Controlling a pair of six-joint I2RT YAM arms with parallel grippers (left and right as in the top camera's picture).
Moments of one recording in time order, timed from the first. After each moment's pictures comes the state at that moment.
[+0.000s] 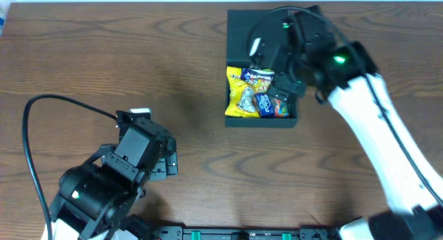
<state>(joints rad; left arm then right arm) -0.58 0.93 1.25 -1.43 -0.33 -0.56 0.42 1.62 1.72 -1.11 0.02 -0.73</state>
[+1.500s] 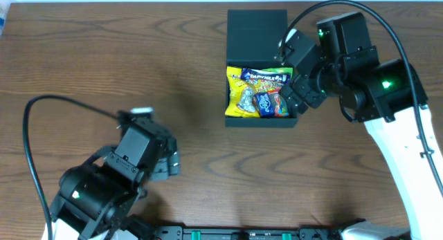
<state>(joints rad) -0.58 0.93 1.25 -1.46 -0.32 -0.61 0.38 1.48 1.72 -1.21 -0.01 -0.48</state>
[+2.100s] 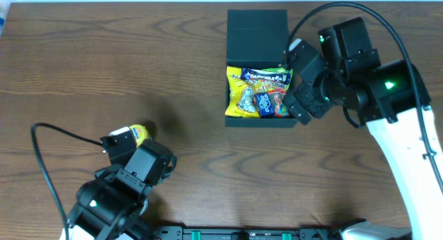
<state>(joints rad) -0.58 0.78 0.90 -1.33 -0.48 -0.88 0.37 1.46 1.72 -1.34 -0.03 -0.40</state>
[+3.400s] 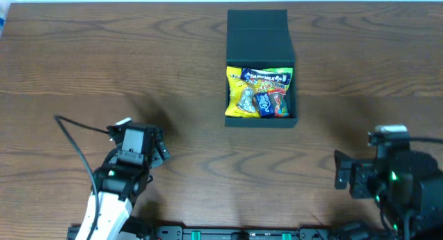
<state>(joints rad) -0.21 0.92 0.59 -0.80 -0.30 -0.62 0.30 0.63 1.09 -1.24 0.18 0.21</state>
